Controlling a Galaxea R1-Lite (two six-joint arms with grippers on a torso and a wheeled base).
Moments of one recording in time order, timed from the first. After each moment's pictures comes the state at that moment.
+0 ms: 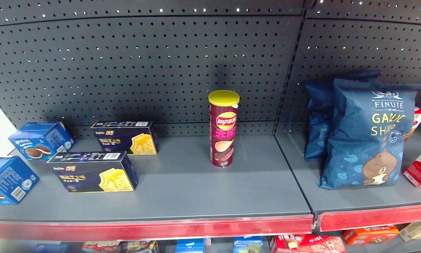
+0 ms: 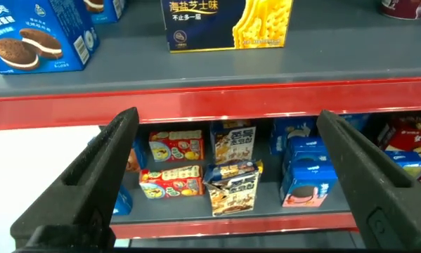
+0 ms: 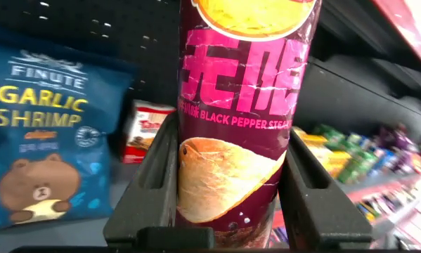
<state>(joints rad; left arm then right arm) 0.00 0.01 0.00 0.00 0.01 0.00 -0.24 0.52 -0.48 -0.42 -0.16 -0.42</state>
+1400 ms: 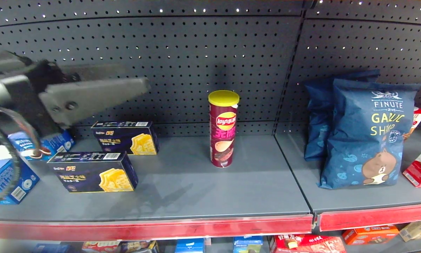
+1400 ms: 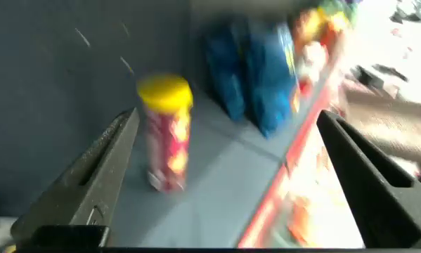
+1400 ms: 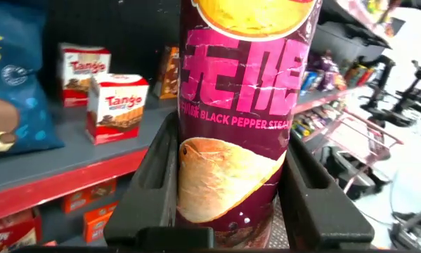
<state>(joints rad) -0.32 1.28 -0.93 -0.44 -0.63 -0.10 -0.27 0.20 -0.83 0.37 -0.43 -0.37</state>
